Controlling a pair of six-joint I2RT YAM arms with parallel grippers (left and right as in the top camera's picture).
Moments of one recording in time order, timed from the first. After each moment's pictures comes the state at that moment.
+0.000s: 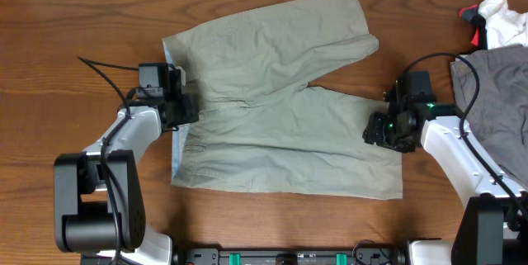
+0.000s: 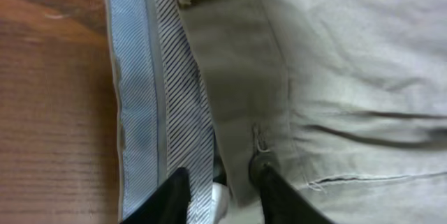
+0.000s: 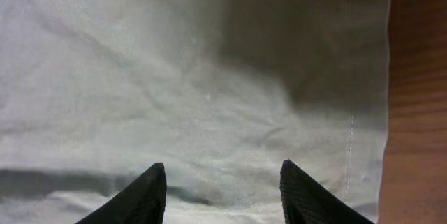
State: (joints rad) left arm 0.03 1.72 0.88 -0.30 0.18 -0.15; right arm 0.05 1.52 0.87 -0.73 -0.16 0.32
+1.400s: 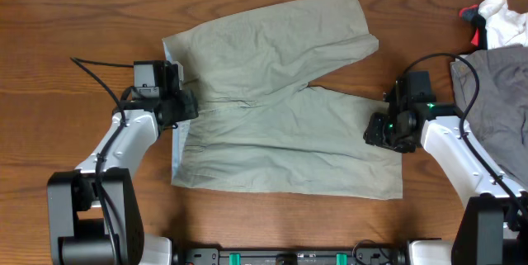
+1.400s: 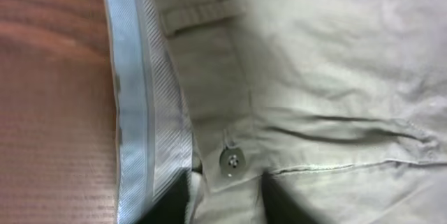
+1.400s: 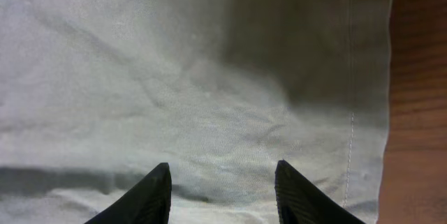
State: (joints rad) left arm 0.03 1.63 0.88 -0.34 0.22 -0.17; right arm 0.05 1.52 0.87 -0.73 -0.16 0.32
